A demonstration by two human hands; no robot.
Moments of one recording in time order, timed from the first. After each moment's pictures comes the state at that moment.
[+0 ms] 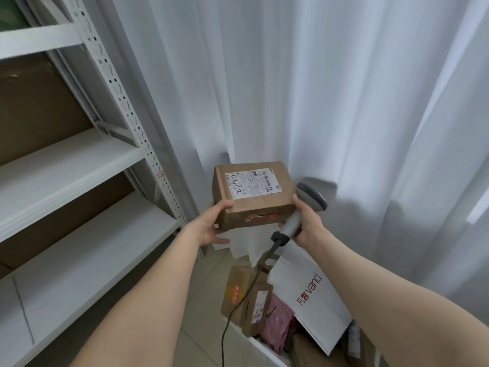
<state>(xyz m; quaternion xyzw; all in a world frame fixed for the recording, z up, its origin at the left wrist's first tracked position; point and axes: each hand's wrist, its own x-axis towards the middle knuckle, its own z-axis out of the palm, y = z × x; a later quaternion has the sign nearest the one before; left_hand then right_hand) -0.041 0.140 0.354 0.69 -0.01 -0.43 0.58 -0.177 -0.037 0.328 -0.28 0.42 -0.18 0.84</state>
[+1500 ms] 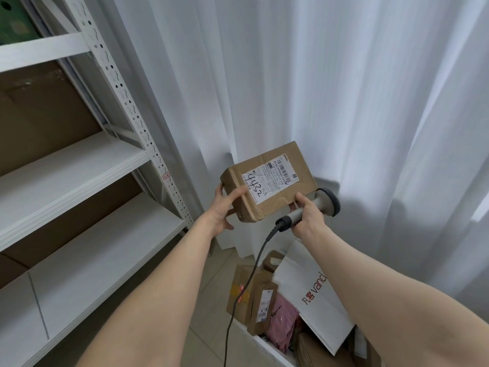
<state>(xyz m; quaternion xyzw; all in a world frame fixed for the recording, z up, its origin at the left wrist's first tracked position) -0.054 0.108 0.369 0.71 -0.07 -0.34 0.62 -0.163 -0.043 0.334 -0.11 0.41 -0.26 0.87</state>
